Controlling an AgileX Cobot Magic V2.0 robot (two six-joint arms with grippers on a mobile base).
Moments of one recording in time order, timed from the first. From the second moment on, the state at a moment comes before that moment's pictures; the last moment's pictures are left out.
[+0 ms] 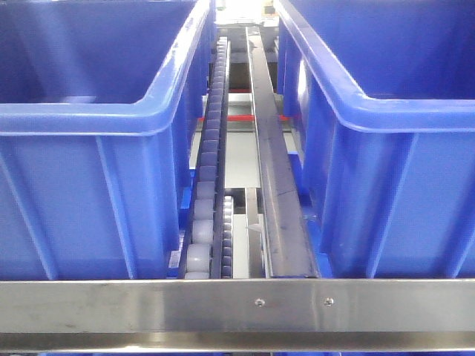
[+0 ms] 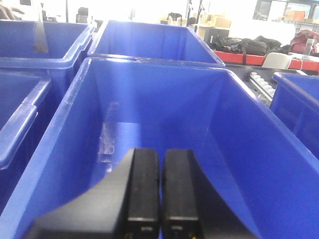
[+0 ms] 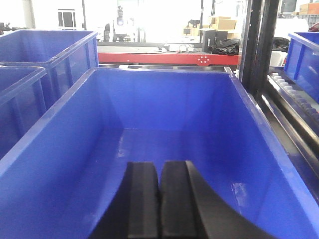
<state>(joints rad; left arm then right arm) -0.09 0.22 -0.35 -0.19 0.19 0.09 0.05 0.08 -0.29 0.00 0.20 0.04</state>
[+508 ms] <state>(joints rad) -0.09 0.22 -0.35 -0.19 0.19 0.09 0.05 0.04 -0.12 0.00 0.13 0.04</state>
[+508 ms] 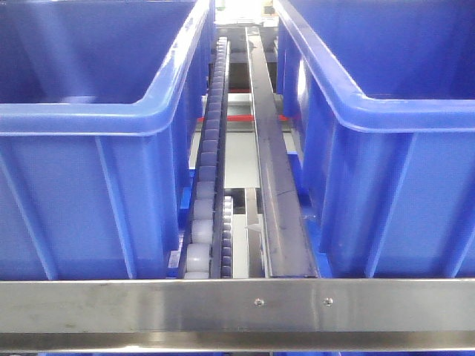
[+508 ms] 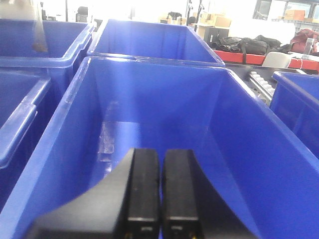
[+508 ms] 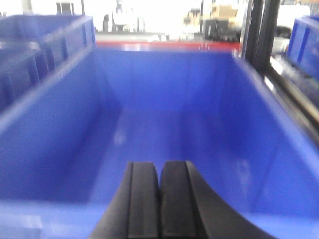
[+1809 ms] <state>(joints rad) -0.09 0.22 -0.32 -0.18 0.17 0.09 0.04 -0.01 0.03 0.01 0.13 0.04</state>
